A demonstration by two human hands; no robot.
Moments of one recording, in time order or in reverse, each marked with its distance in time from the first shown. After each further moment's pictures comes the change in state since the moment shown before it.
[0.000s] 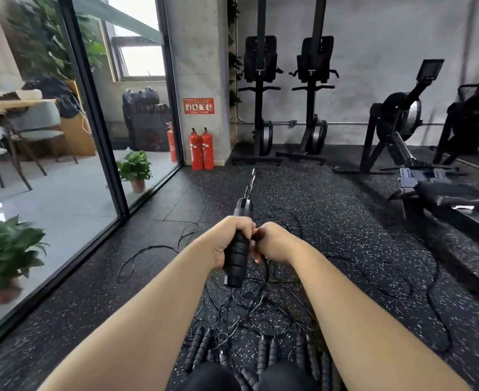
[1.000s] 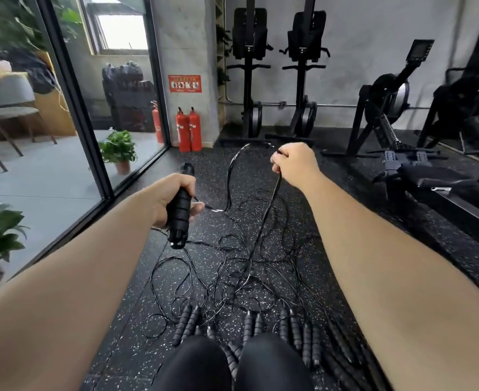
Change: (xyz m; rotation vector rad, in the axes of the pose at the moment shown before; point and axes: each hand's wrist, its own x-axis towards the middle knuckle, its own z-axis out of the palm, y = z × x) left_hand -0.010 0.046 -0.059 0.147 0.285 -0.087; right_hand 0.026 0.000 -0.094 -0.074 0.581 -0.118
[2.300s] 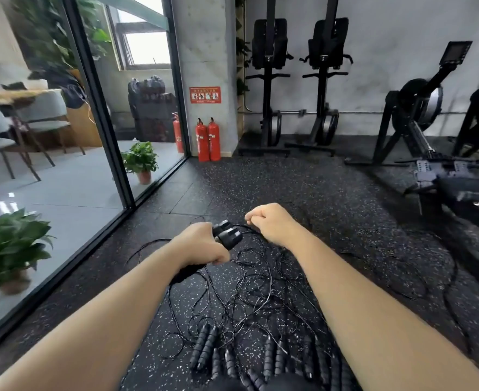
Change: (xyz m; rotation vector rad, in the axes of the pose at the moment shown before) left_hand 0.020 -0.029 0.005 1.047 0.067 0.274; right_hand -0.018 -0.002 0.094 0.099 -0.435 -0.003
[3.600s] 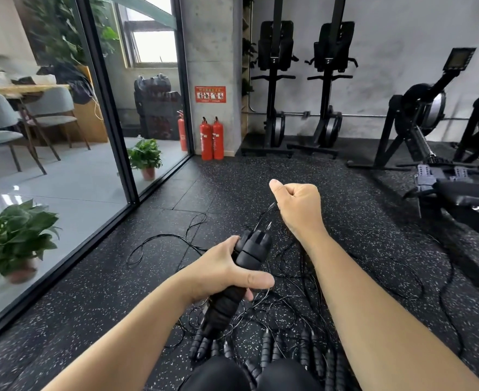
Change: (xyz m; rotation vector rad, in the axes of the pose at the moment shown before) left_hand -0.085 0.011 0.031 -0.735 -0.290 0.283; right_hand -0.036 -0.013 -0.019 0.300 0.554 -0.207
